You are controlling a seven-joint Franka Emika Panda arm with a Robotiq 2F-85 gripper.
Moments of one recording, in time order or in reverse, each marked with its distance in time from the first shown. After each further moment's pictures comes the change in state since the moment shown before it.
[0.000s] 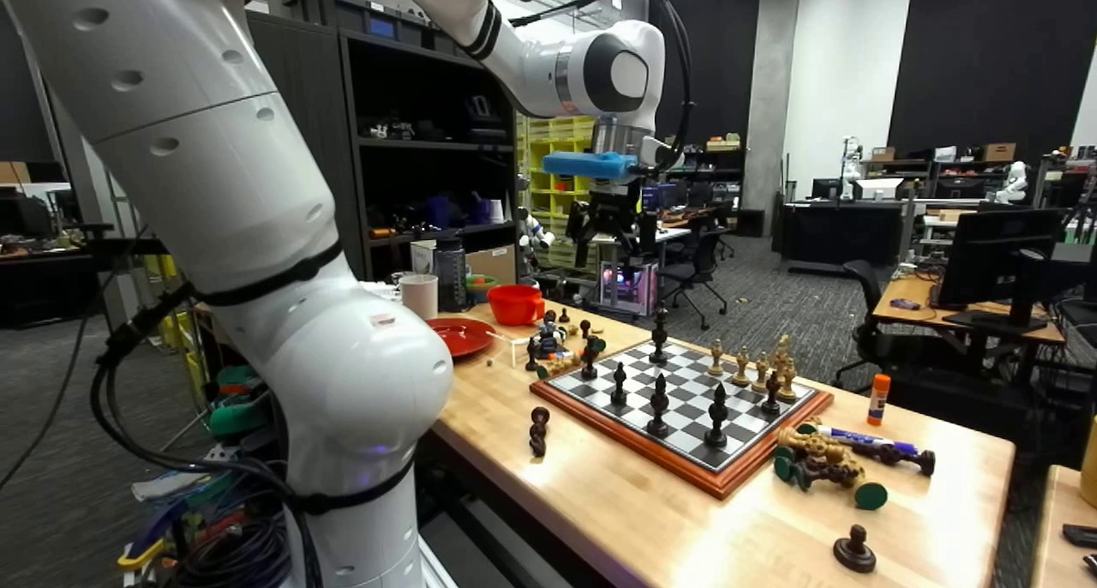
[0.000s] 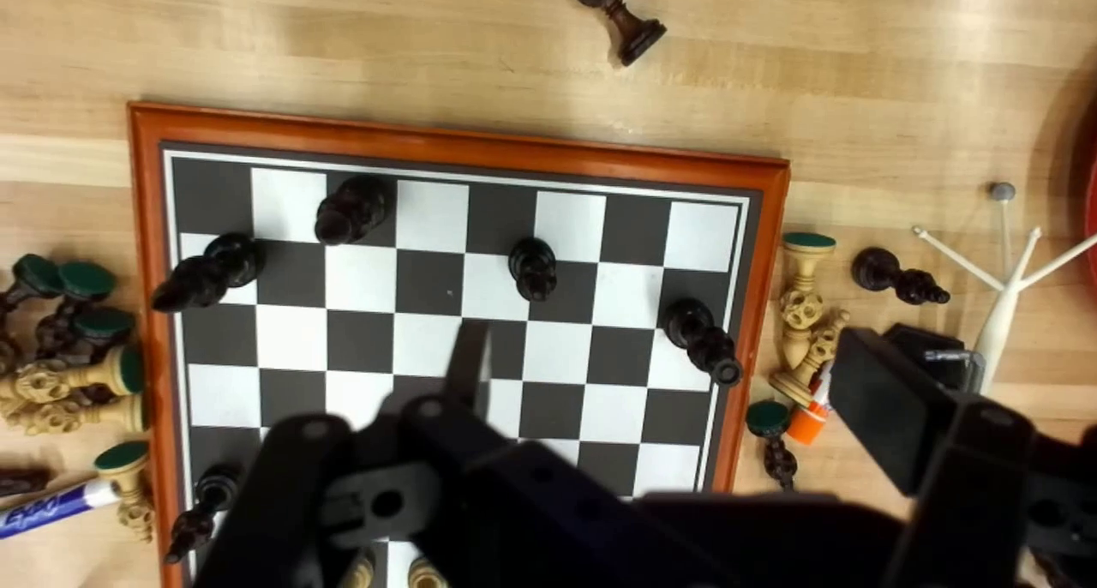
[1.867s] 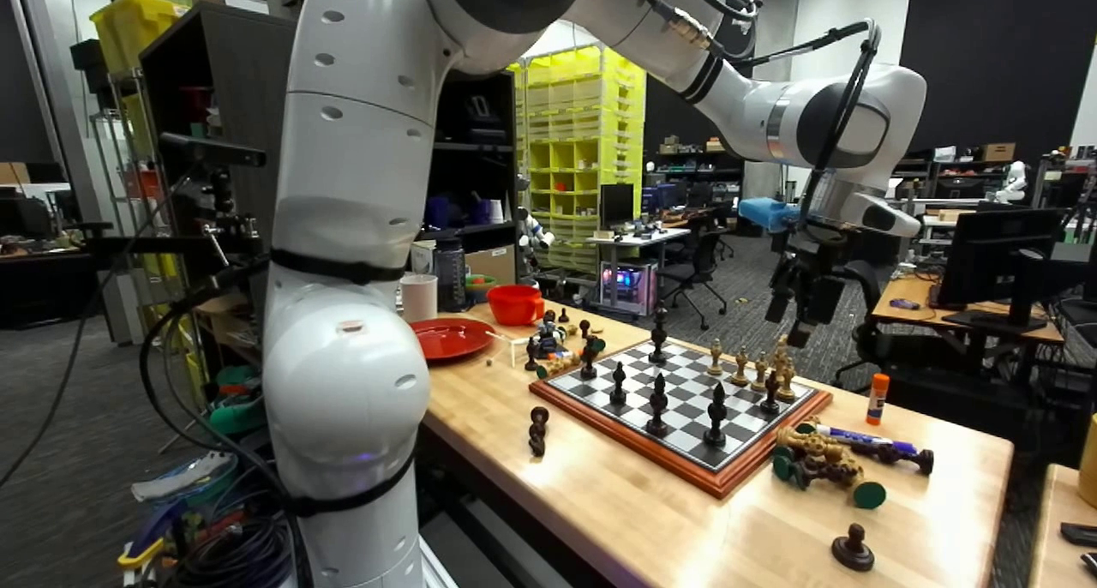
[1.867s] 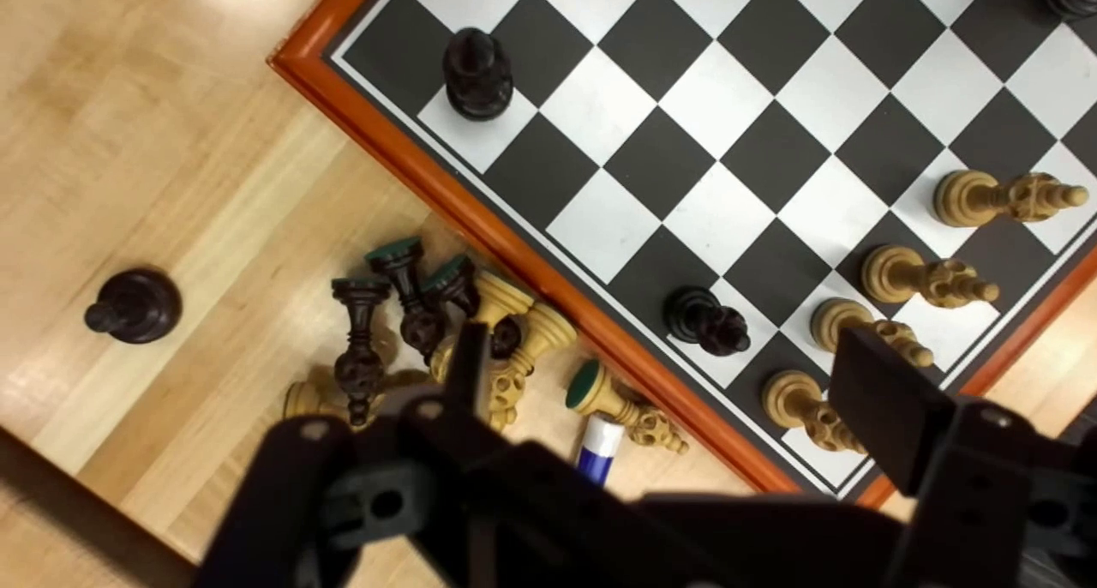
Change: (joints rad) arm -0.239 0.572 -0.221 0.476 0.108 -0.003 0.430
